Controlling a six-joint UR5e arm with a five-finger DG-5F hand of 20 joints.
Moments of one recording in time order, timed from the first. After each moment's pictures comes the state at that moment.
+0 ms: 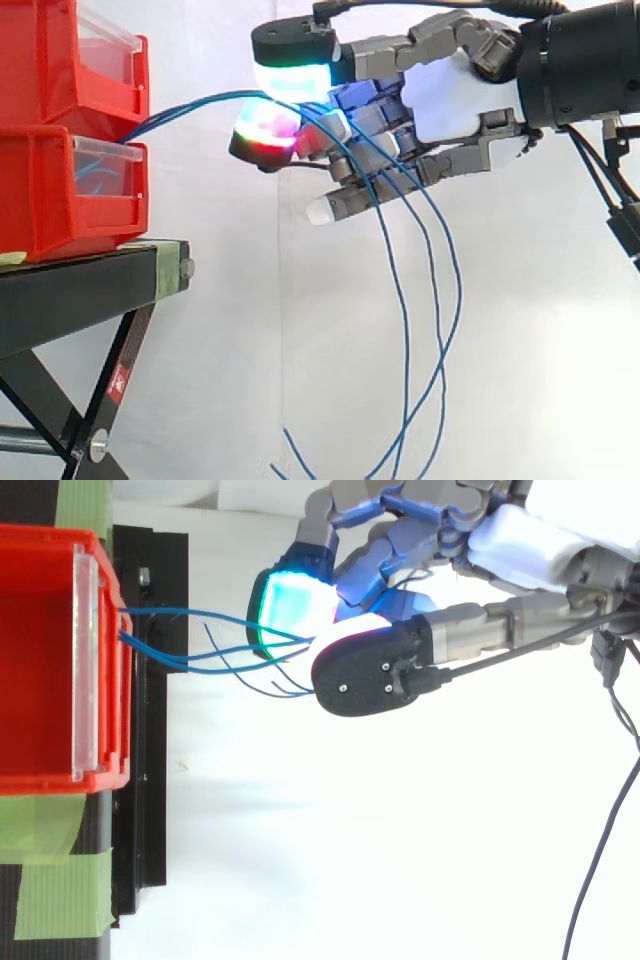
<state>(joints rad) 0.16 -1.86 -1.63 -2.89 -1.10 -0.14</state>
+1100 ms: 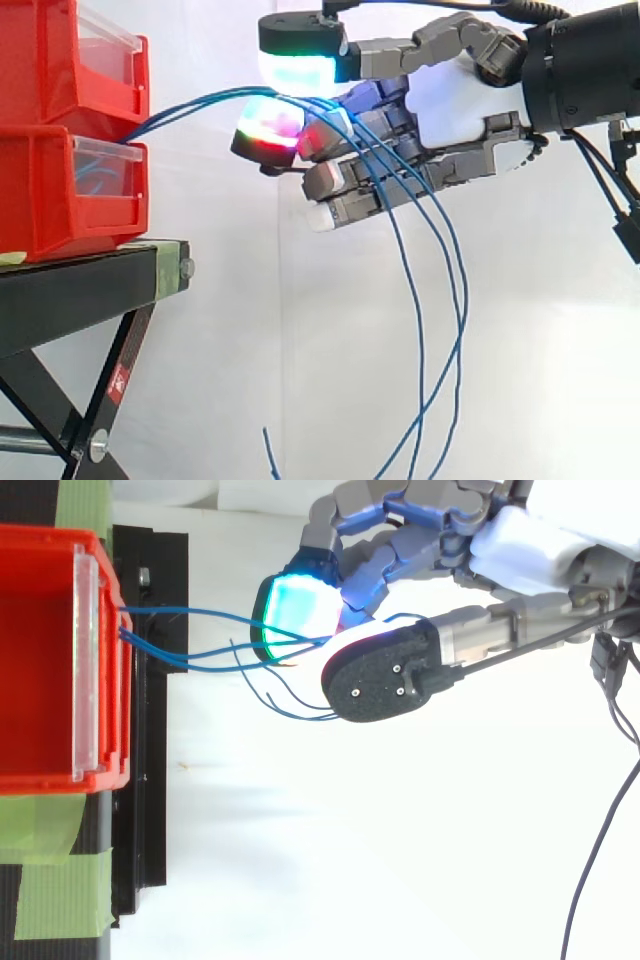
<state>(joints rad) 0.16 -1.86 -1.63 -2.92 -1.10 -0.05</state>
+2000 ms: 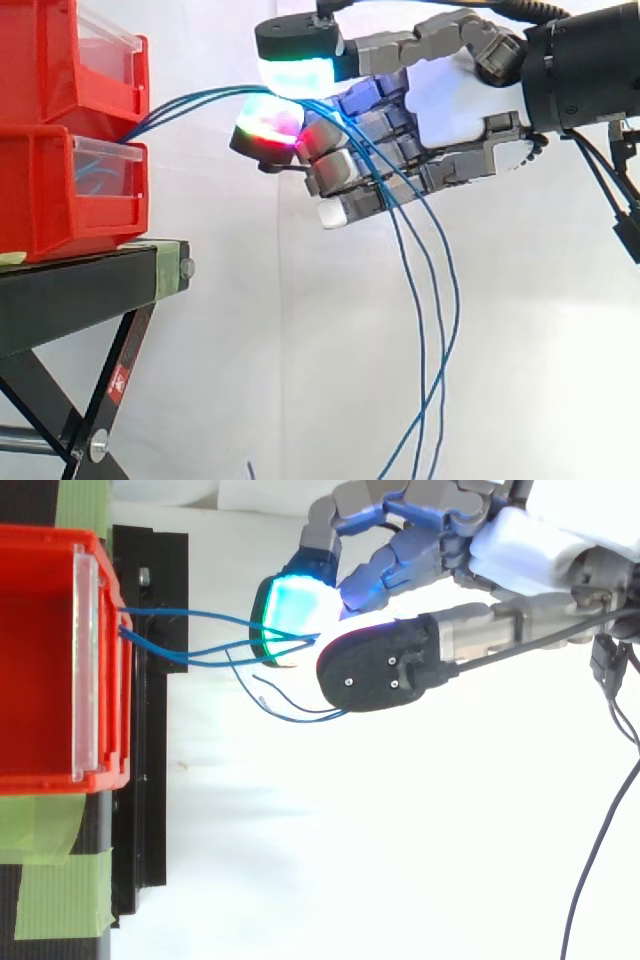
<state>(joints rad) 0.16 -1.86 -1.63 -2.92 -1.10 -0.05</state>
